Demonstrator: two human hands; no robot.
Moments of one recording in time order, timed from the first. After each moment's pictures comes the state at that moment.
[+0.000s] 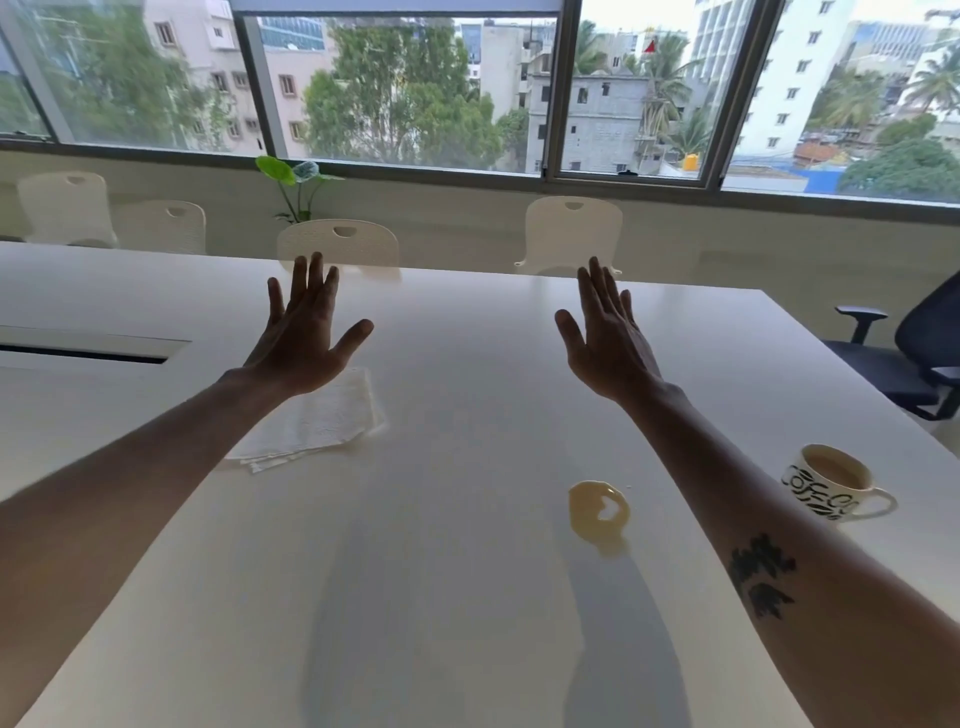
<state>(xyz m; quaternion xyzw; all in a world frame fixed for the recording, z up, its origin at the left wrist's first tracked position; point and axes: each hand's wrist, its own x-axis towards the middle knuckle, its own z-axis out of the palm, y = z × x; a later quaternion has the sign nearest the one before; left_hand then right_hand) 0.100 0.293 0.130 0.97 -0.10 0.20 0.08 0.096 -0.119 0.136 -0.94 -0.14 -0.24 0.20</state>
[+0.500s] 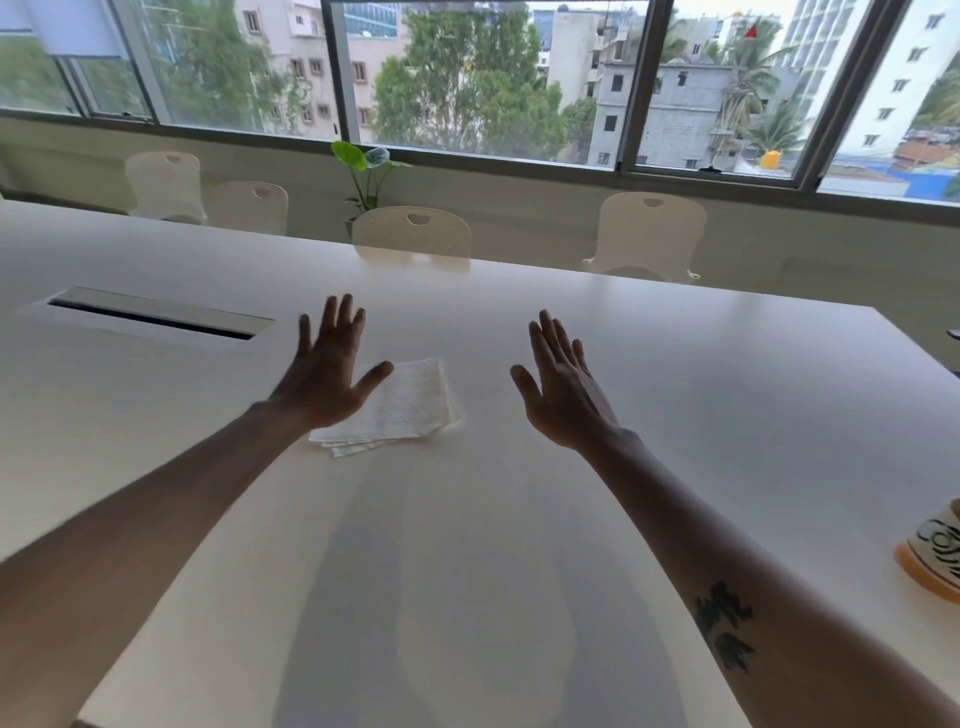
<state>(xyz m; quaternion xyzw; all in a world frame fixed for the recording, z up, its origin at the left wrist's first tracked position) 0.081 0.389 0.070 0.98 -0.06 0.16 0.05 0.106 0.035 0.071 -0.94 -0.24 -0.14 0.22</state>
